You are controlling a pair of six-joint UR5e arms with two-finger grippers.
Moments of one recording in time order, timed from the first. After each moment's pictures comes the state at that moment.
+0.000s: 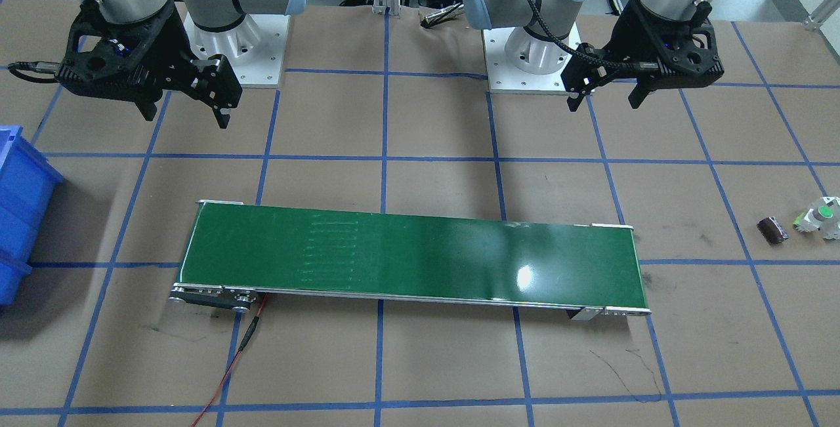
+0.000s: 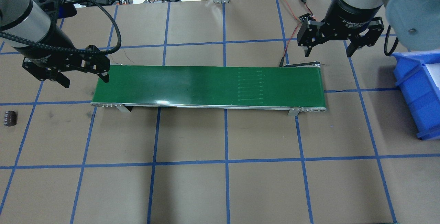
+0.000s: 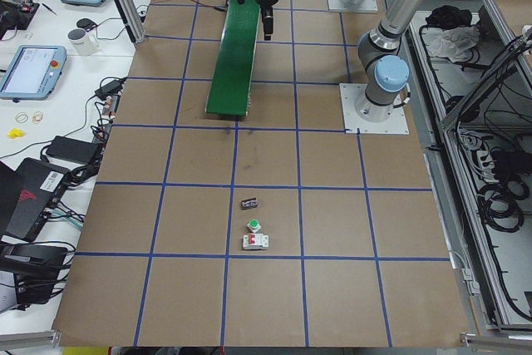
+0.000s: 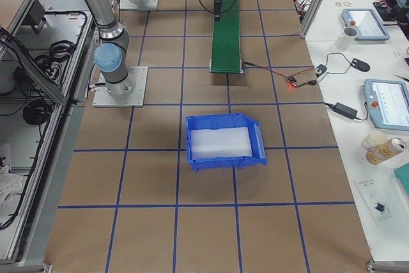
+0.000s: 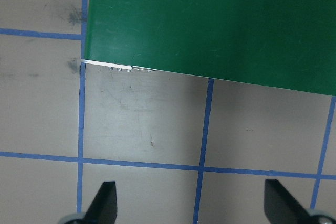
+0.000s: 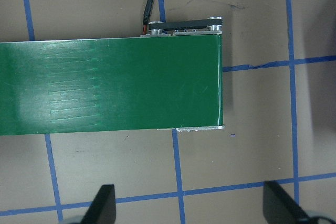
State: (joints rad) left arm -1.42 -1.42 -1.71 -1.58 1.56 0.05; right arm 1.58 -1.60 1.59 -1.60 -1.61 0.11
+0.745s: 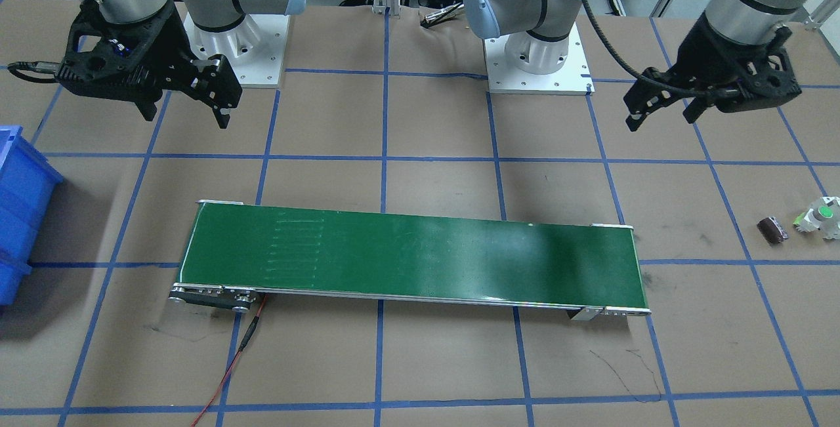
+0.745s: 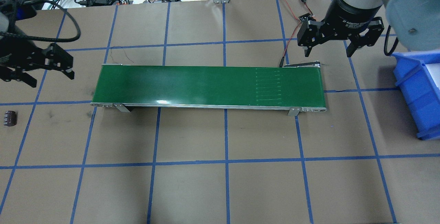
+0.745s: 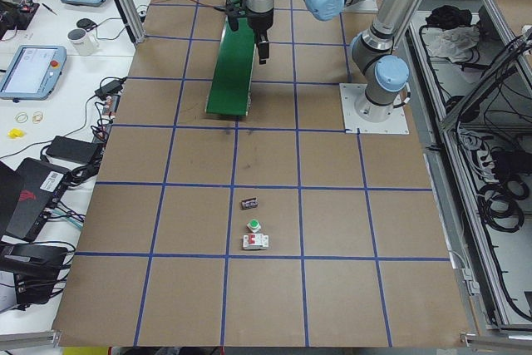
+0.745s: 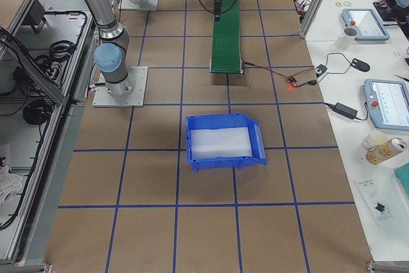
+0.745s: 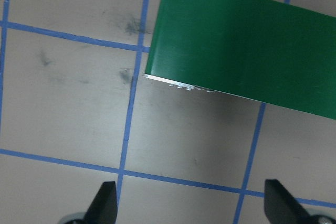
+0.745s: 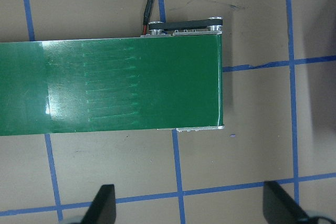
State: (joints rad) left arm -1.23 -1.46 -1.72 -1.53 1.57 0.15; right arm 1.58 -1.60 1.59 -1.60 -1.61 0.11
